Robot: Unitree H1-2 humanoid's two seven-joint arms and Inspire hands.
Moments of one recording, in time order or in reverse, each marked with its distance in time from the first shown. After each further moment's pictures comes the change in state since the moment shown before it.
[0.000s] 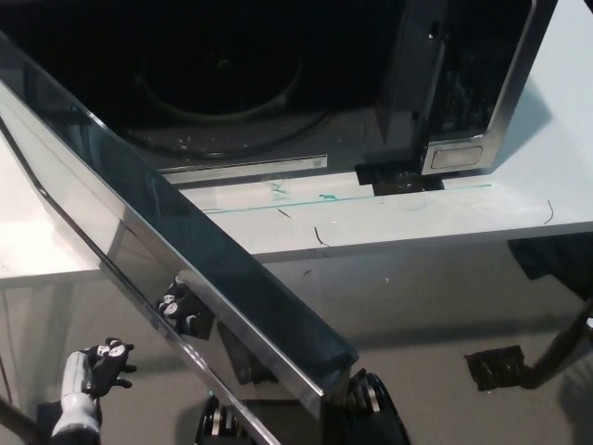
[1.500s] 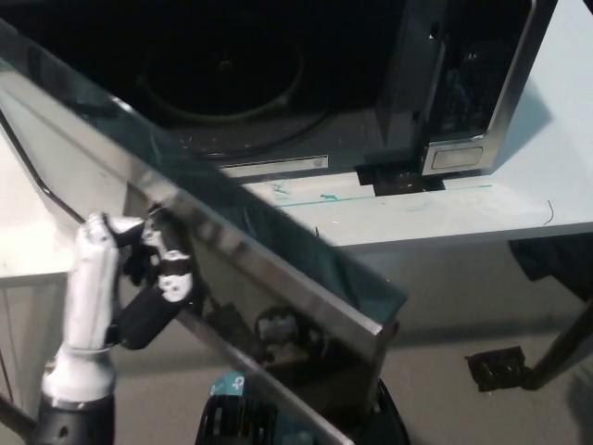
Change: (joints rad) left_arm 0.010 0.051 -0.315 -0.870 0.392 -0.434 0.004; right_arm -0.001 -0.021 0.002 0.003 0.017 -0.023 -0.004
